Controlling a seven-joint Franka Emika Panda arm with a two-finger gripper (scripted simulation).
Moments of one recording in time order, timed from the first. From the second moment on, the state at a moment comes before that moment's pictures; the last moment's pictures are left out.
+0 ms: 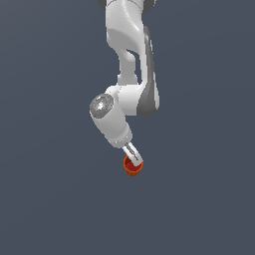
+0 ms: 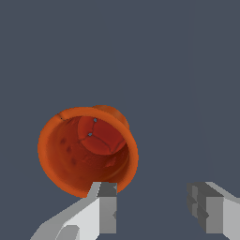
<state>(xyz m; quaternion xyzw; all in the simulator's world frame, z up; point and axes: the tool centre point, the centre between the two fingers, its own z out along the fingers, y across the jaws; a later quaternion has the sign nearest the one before) 0.028 0.003 0.106 -0.87 0.48 0.09 0.09</state>
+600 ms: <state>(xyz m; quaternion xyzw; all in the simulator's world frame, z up) 0.037 0.008 0.098 -0.82 0.55 0.11 0.11</state>
